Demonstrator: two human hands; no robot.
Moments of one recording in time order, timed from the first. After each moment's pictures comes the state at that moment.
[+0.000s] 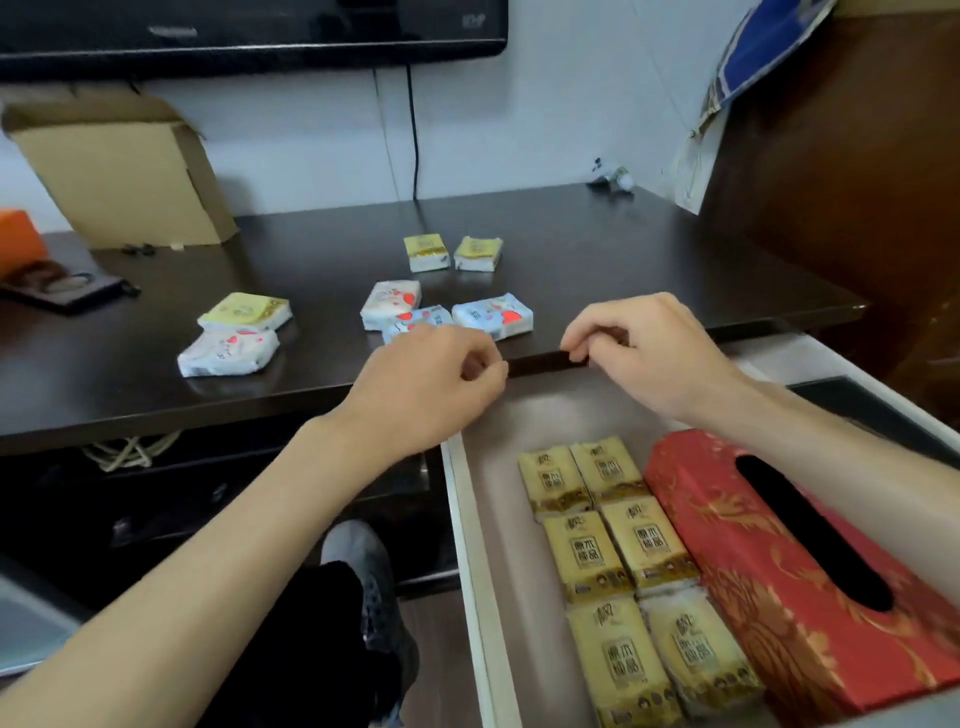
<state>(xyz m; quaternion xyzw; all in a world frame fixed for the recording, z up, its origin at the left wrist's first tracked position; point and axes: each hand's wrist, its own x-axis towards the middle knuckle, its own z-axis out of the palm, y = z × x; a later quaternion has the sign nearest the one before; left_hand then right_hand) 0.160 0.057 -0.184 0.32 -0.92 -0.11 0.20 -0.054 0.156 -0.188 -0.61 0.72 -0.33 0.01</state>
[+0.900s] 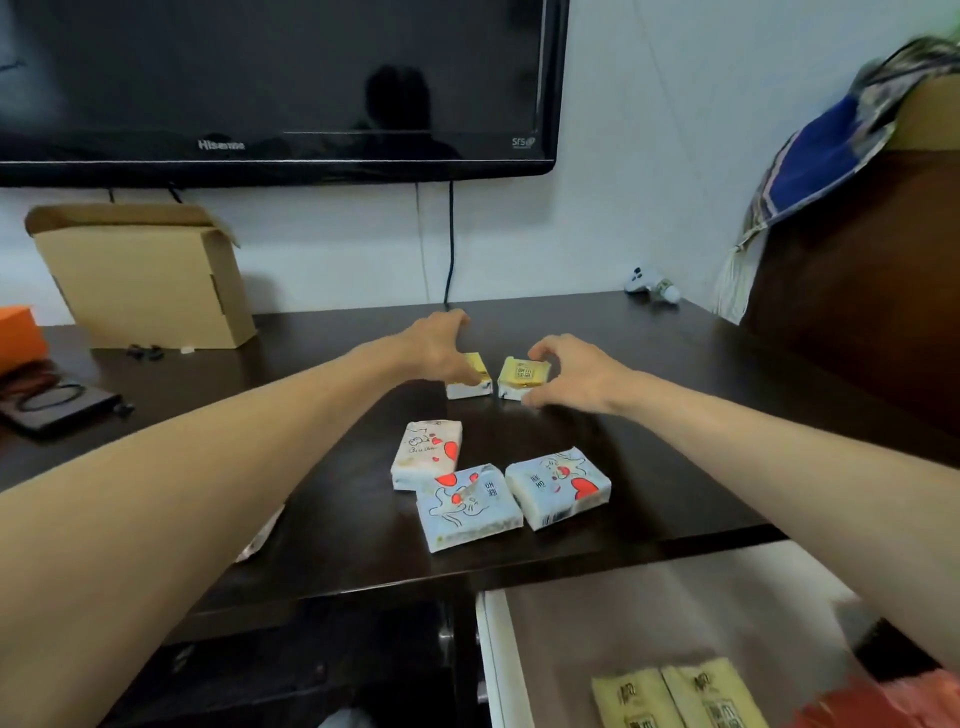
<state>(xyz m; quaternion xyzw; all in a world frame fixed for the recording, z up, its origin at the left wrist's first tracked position) 0.077 -0.210 -0.146 0.40 -0.90 -0.15 0.13 -0.093 -0.086 -0.165 -0.60 0.76 -0.23 0.11</state>
